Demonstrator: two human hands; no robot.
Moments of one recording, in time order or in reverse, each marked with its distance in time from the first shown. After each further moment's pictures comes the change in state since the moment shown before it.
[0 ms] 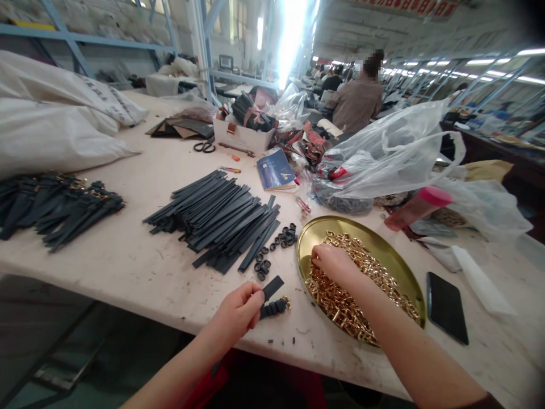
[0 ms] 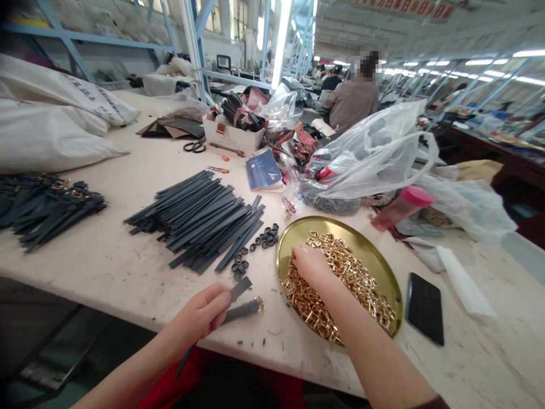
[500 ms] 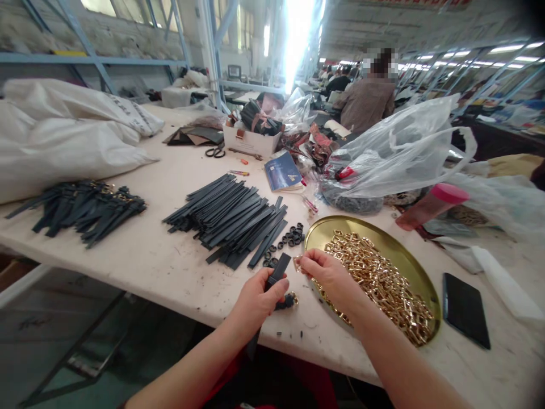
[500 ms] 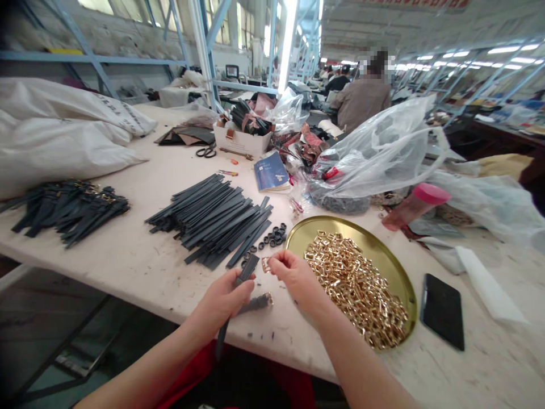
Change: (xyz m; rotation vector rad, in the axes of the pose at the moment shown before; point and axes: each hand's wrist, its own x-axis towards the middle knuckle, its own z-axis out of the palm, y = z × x) left_hand 0.005 0.007 0.016 -0.002 0.080 0.158; right_hand -0.049 -0.067 -0.031 1.288 0.079 0.015
